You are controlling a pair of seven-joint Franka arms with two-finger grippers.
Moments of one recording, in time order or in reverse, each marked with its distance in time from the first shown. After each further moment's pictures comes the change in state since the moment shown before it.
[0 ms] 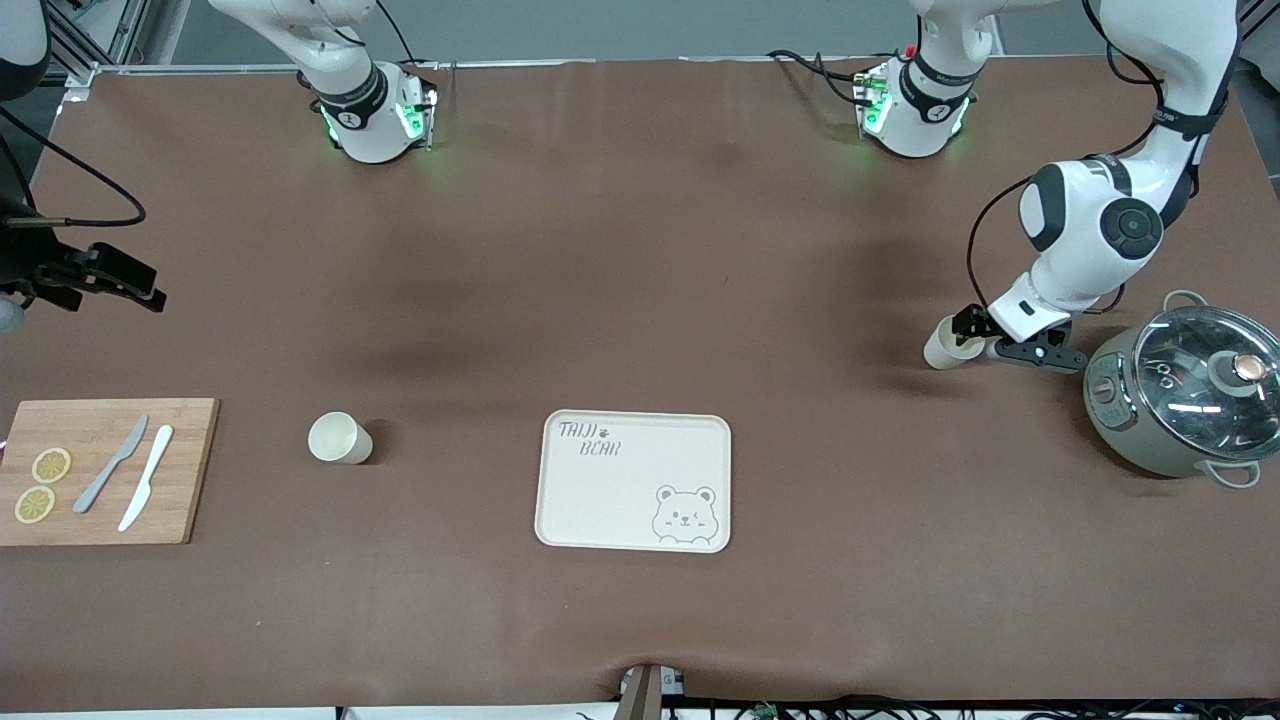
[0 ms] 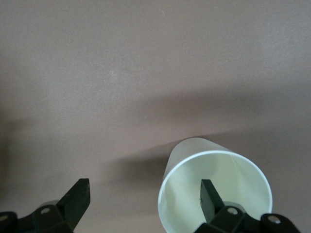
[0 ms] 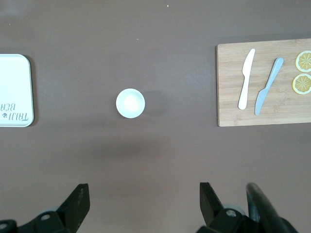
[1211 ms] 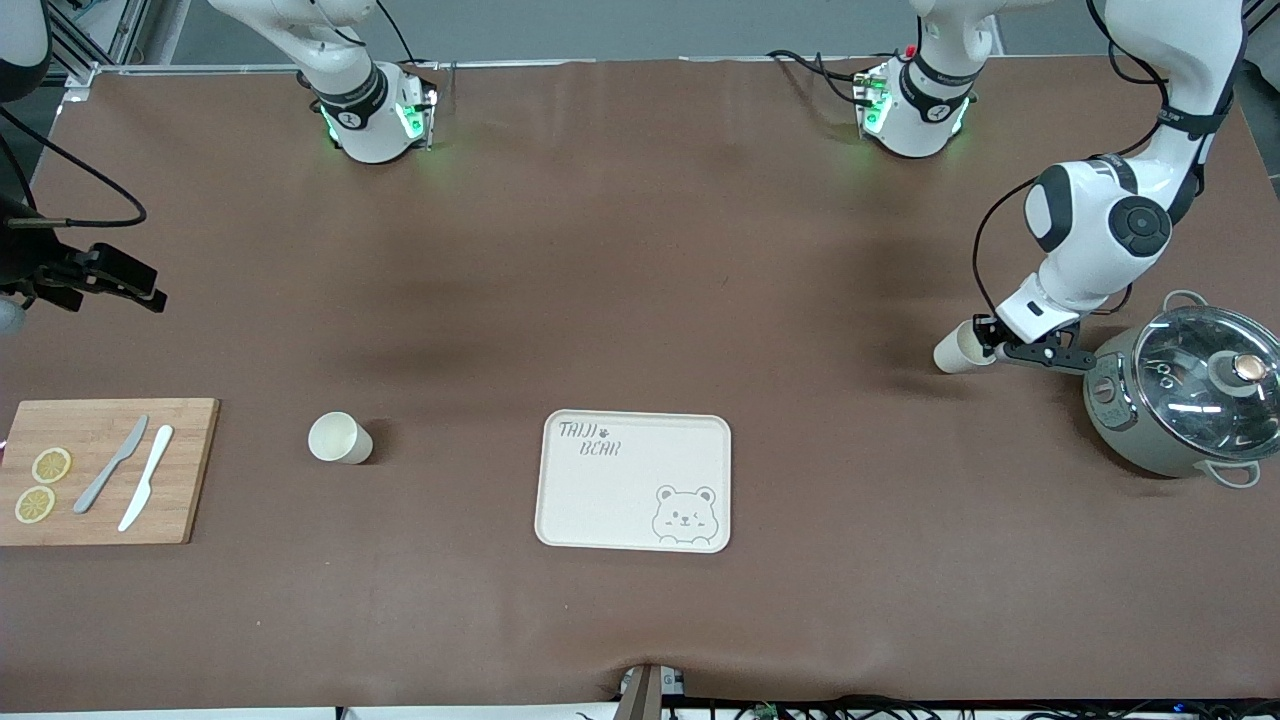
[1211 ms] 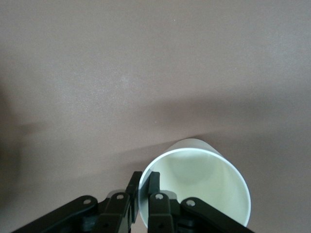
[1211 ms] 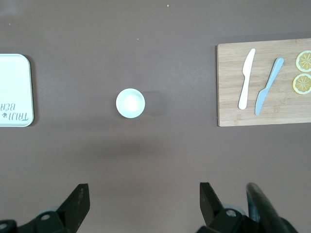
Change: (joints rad) left arm 0.026 -0.010 -0.007 0.002 0.001 0.012 0.009; right arm 0.000 0.001 0.000 0.000 0.000 0.000 0.000
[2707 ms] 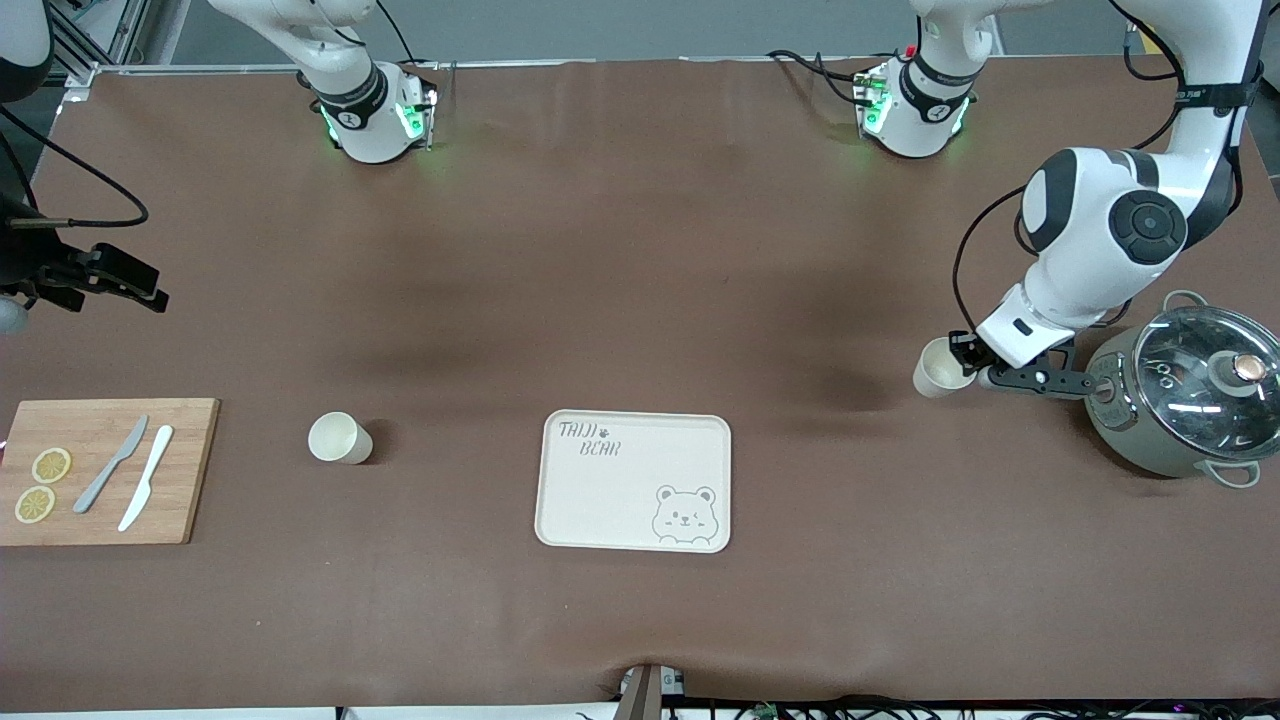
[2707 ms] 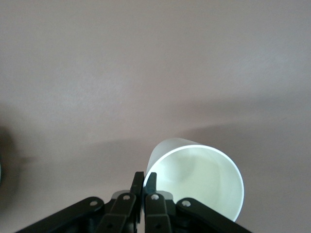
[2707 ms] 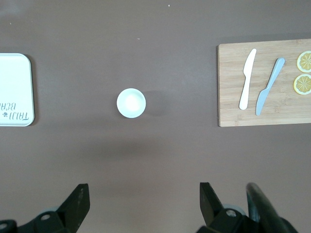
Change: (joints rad) left arm -0.004 -0.052 -0.209 0.335 0.000 -0.389 -0.286; right arm 0.001 0.000 0.002 0.000 0.000 0.000 0.000
